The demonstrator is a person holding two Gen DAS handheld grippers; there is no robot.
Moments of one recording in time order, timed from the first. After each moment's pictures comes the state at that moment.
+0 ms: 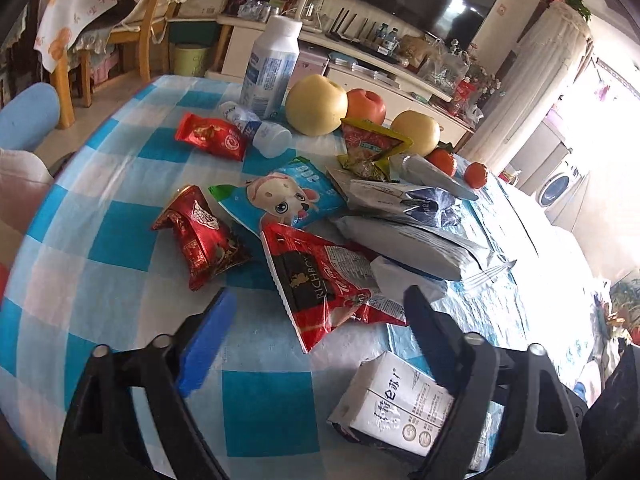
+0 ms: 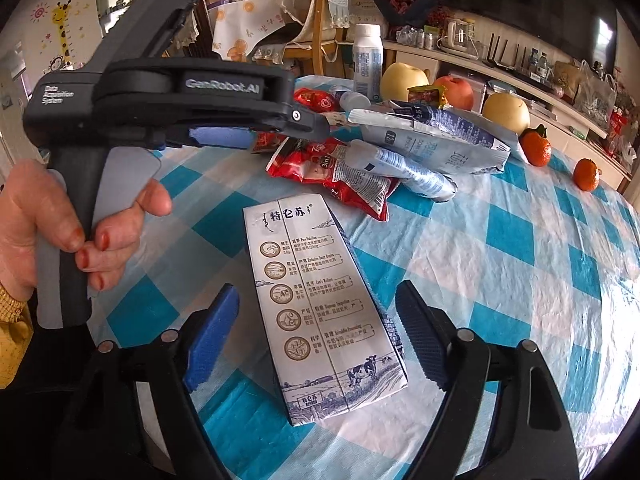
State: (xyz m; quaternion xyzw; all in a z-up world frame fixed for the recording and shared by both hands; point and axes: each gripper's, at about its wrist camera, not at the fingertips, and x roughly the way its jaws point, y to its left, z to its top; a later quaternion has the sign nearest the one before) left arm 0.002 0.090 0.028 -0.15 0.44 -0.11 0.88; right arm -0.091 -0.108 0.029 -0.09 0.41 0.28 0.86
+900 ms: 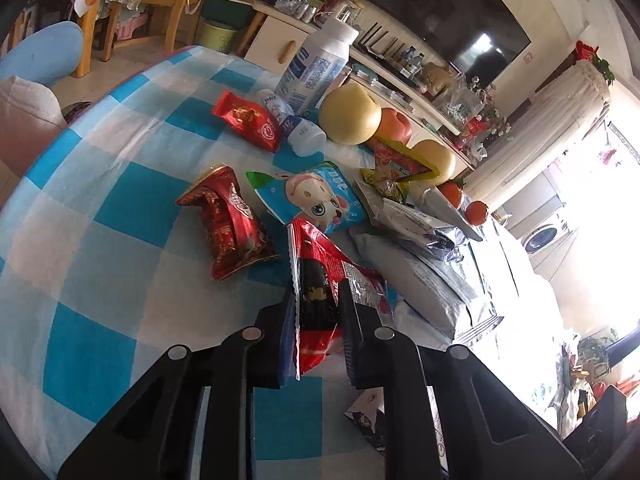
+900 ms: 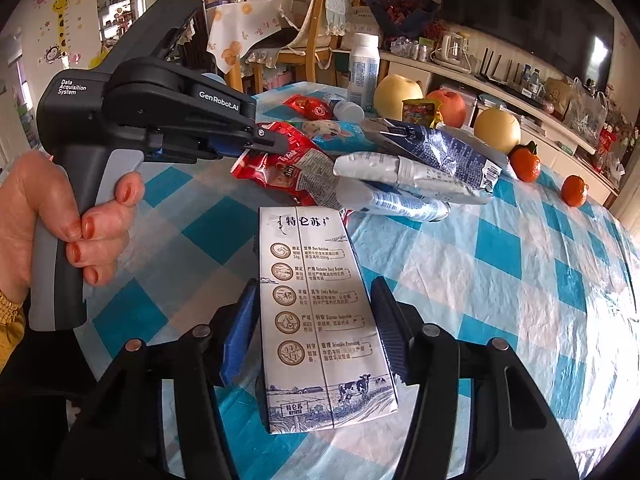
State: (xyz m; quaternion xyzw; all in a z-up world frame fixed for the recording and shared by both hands) left arm 0.001 0.128 0.019 -0.25 0.42 -0.10 0.87; right arm -0.090 -0.101 0.032 -0.11 0.38 0.26 0.88
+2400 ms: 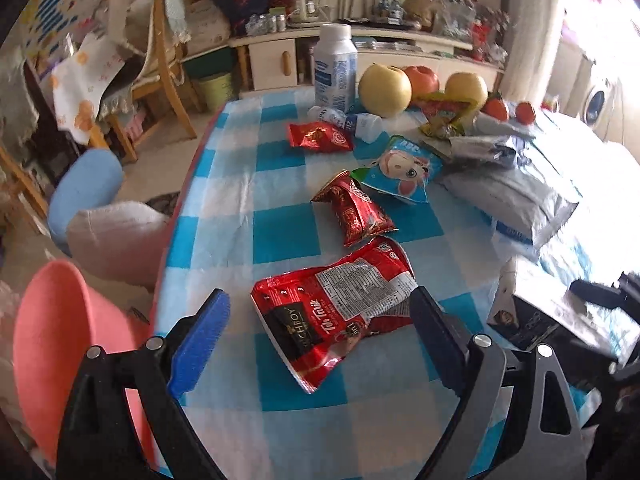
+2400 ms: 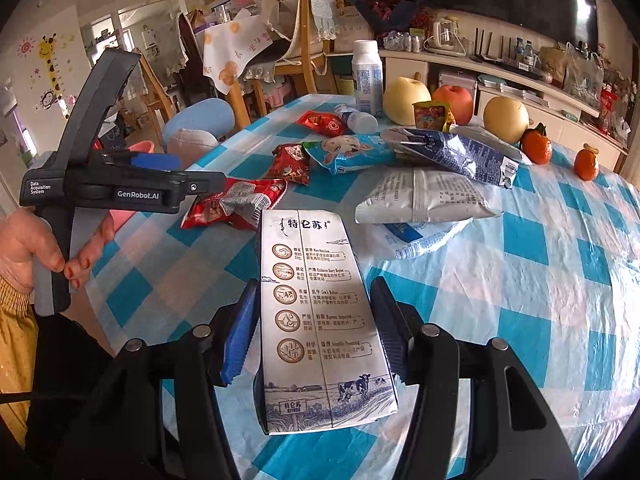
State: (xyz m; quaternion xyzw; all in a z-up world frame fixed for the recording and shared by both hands) left arm -0.031 0.155 0.041 0.07 0.45 -0.06 0.89; right arm -0.092 -0.089 0.044 -0.03 0.40 0.27 0.88
